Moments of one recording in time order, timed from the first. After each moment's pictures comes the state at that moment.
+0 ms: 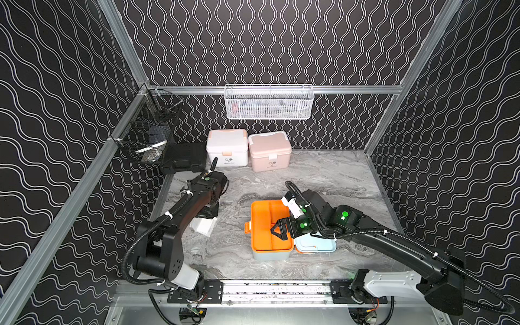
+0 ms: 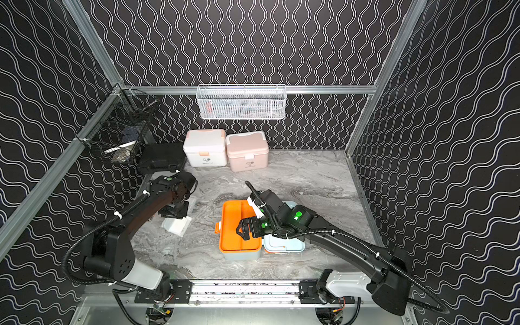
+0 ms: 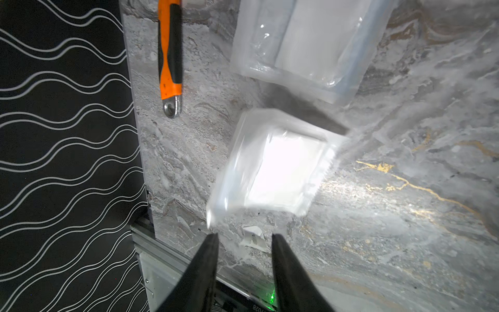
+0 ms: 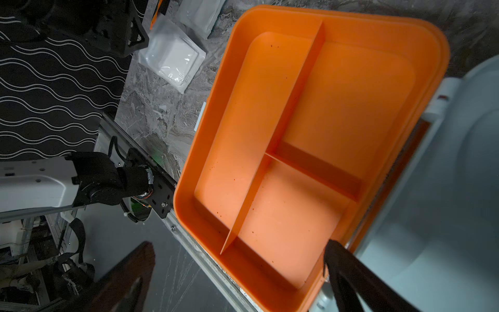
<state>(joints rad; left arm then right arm) -0.18 1.52 1.16 -1.21 -0.45 -0.34 0.94 1.23 1.07 -0.72 -0.18 0.60</state>
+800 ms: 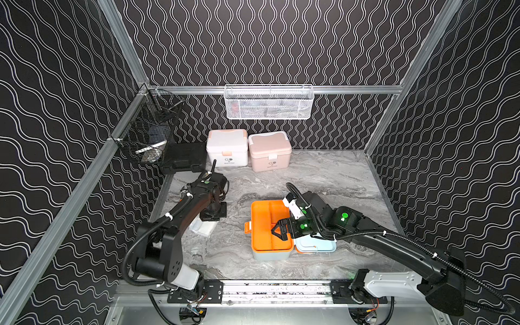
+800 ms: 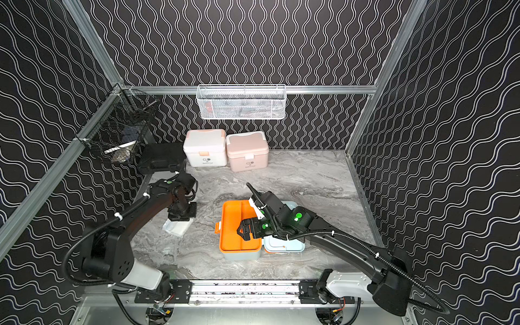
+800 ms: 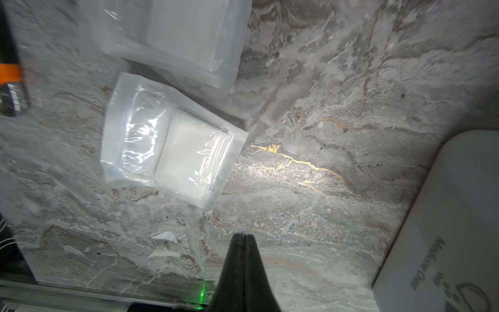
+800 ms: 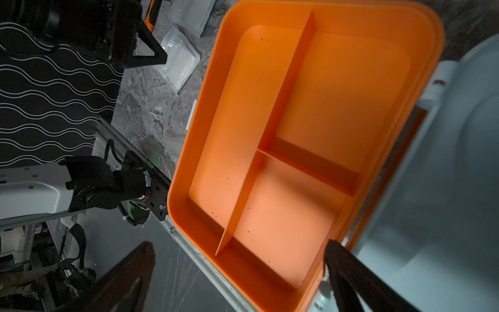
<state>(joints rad) -0.17 1.54 1.09 -1.08 -0.07 -0.35 0.94 1.22 1.04 -0.70 -0.17 0.63</state>
